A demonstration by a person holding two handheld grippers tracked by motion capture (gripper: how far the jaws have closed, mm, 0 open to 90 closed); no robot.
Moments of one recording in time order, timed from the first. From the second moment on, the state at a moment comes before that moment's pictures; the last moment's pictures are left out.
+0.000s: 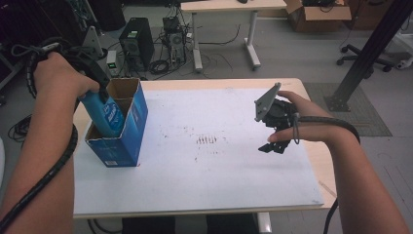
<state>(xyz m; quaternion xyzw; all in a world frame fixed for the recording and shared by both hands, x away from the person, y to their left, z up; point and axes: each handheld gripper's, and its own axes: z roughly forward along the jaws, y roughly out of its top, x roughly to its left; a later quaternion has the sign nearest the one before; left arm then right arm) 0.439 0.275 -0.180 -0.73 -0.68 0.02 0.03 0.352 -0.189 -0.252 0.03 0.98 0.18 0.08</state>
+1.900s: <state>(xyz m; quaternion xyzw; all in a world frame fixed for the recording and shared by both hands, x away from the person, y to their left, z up) 0.439 0.267 -0.279 -0.73 -0.68 0.01 0.04 0.354 -0.190 -0.261 0.03 0.98 0.19 0.07</state>
